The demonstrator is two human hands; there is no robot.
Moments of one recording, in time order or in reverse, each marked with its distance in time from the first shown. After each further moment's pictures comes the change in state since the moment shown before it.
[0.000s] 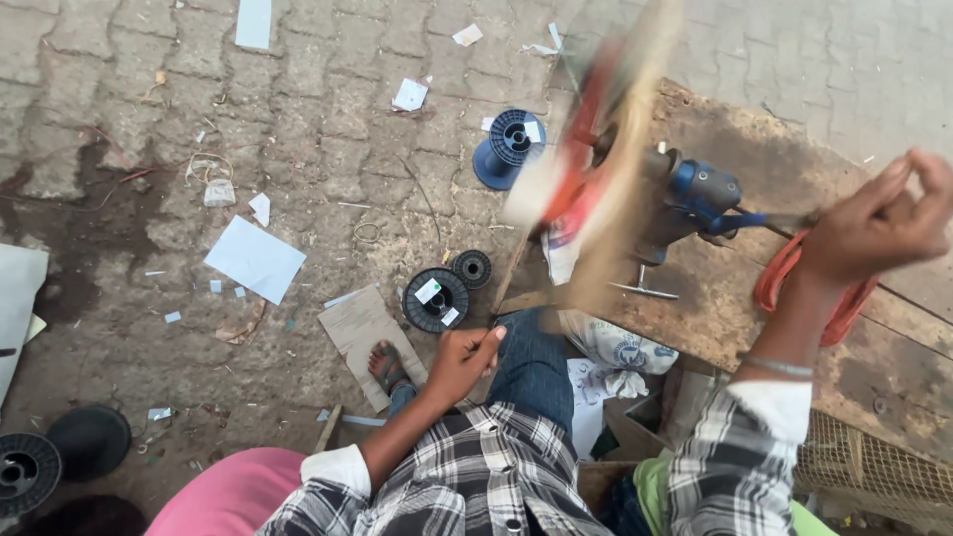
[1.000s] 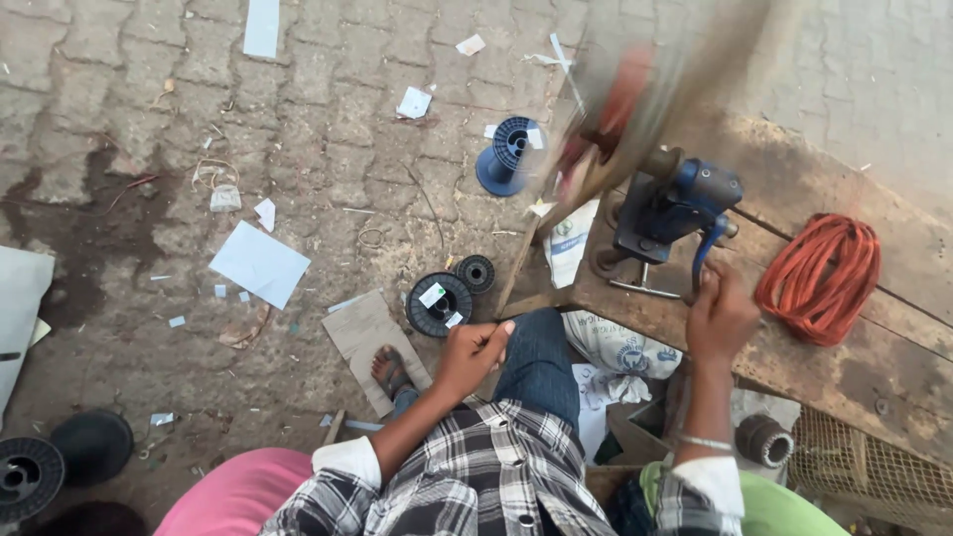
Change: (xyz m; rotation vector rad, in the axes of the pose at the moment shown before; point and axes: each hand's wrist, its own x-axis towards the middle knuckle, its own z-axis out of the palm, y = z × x) left_hand 0.001 0.018 -0.005 0.073 0.059 0.107; right_hand -0.153 -0.039 -0.030 -0.326 -0.428 -0.012
